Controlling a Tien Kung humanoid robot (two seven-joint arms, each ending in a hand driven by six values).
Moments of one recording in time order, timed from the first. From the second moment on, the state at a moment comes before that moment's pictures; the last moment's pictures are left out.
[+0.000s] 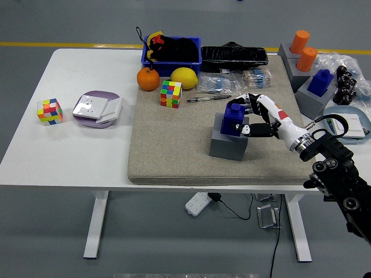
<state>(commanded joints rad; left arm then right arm) -0.18 0.18 -0.20 -0.22 0.16 -0.11 0.12 0.50 -0.11 1.09 0.93 -1.41 0.09 0.32</state>
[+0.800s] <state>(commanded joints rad) -0.18 0.18 -0.20 -0.22 0.16 -0.11 0.12 0.49 -0.19 1.19 1.03 -1.41 0.08 0.32</state>
